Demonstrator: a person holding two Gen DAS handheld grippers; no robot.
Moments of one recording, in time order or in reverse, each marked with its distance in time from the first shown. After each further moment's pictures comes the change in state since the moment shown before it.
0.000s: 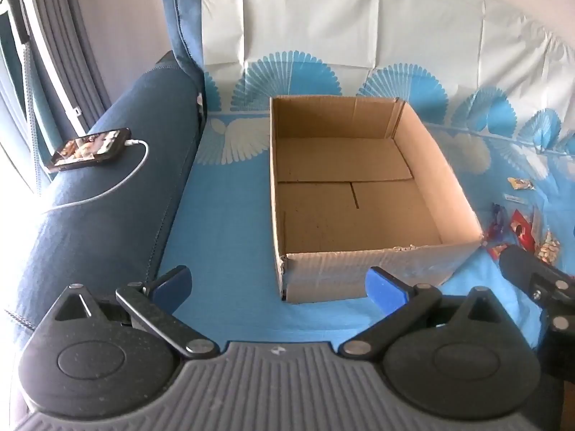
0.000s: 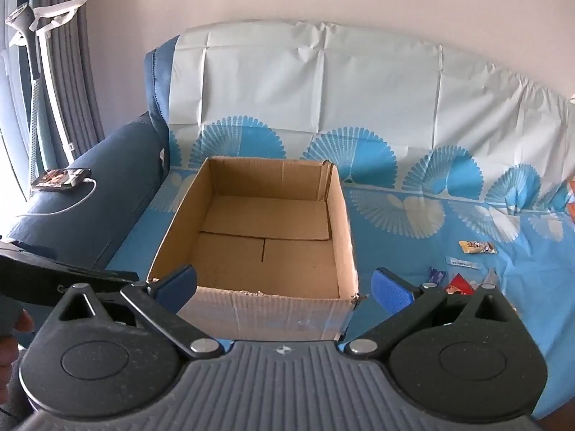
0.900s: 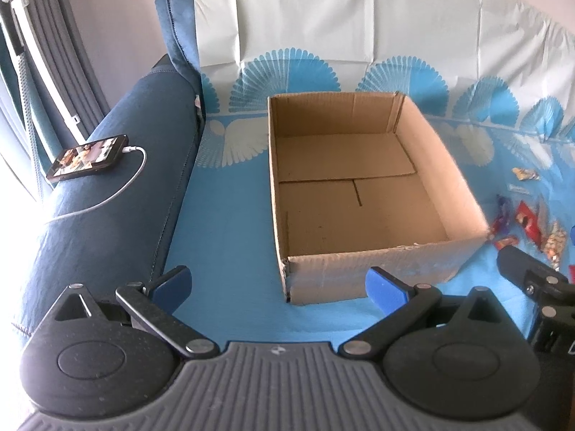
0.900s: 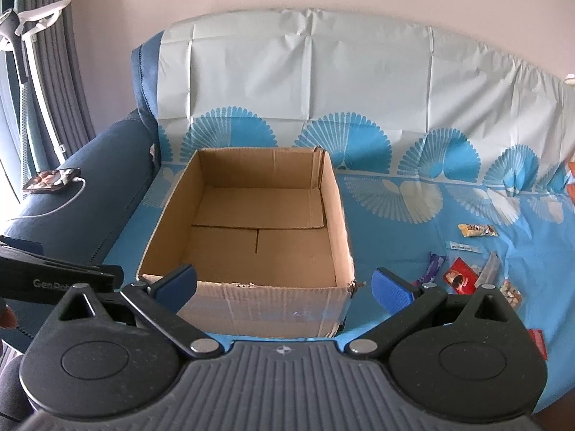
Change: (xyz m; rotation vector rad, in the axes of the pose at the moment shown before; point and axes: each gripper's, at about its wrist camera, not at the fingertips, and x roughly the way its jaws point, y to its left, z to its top) left arm 0.014 -0.002 0.008 0.047 -0.016 0.022; right arm 0.015 -0.014 -0.005 0.093 -0.007 0.017
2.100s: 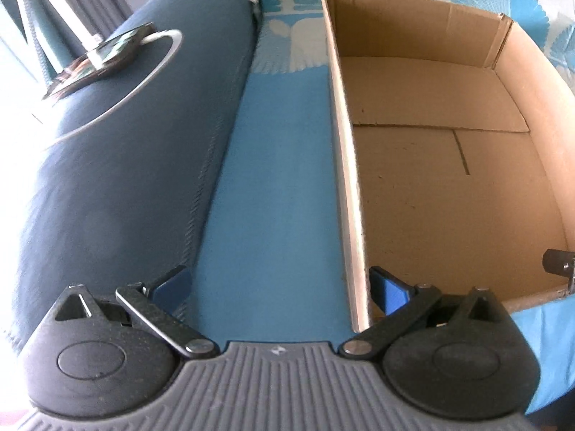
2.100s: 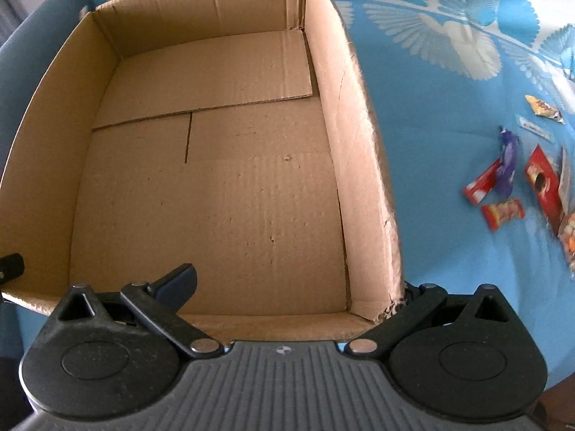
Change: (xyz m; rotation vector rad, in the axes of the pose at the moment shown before) left arm 0.142 0.074 -0.027 -0.031 0.310 0.144; right arm 0.207 -0.003 -0.045 0.028 0.570 -0.042
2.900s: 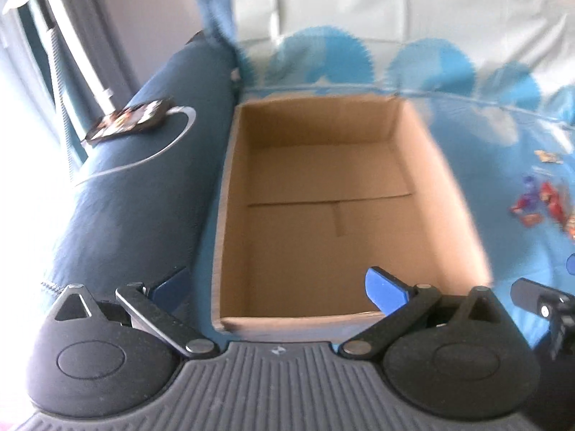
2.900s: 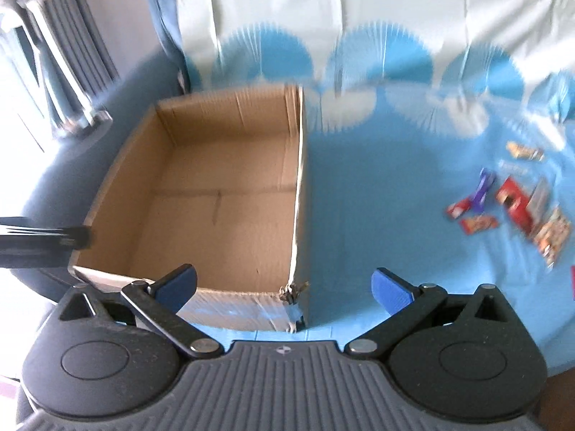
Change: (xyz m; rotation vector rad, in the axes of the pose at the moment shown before) left arm -0.156 -0.011 -0.065 0.010 -0.230 -0.113; right arm -0.169 -0.022 -0.081 -0.057 -0.317 0.170
